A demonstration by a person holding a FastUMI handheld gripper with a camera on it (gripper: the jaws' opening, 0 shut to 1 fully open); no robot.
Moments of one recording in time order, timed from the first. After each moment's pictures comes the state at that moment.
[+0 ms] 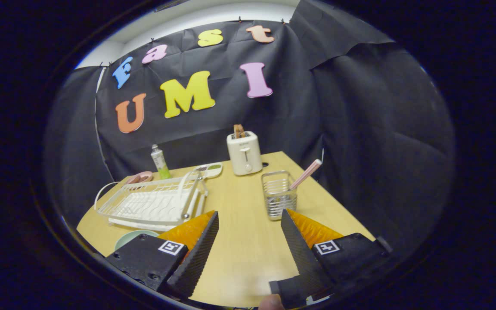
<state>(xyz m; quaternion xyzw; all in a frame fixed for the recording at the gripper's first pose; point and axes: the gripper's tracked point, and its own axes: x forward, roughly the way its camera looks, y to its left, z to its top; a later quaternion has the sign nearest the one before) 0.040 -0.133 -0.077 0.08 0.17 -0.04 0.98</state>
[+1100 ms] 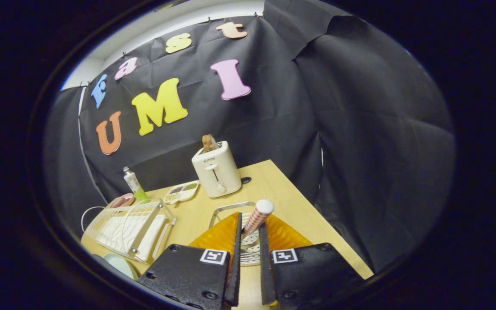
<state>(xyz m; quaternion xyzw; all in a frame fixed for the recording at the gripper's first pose) 0.168 -0.178 -0.094 0.16 0.18 0.00 0.97</state>
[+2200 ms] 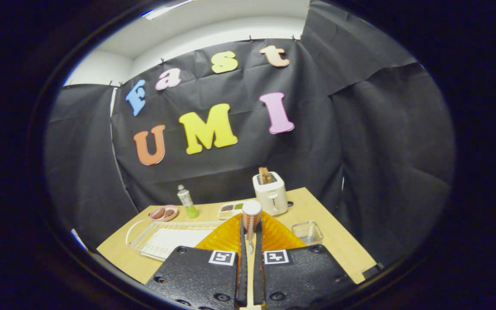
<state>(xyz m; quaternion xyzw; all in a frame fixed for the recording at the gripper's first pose) 0.030 -0.032 0.052 0.10 0.12 0.06 0.99</state>
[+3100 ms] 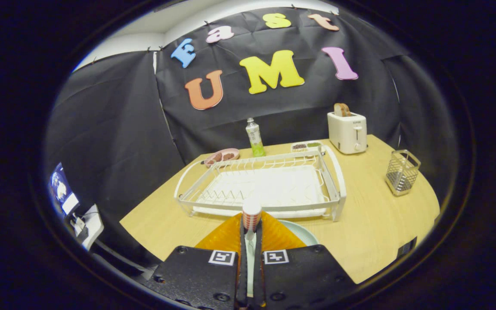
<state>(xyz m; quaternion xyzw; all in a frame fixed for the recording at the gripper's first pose) -0.019 0.178 -0.099 0.08 0.25 0.20 0.94</state>
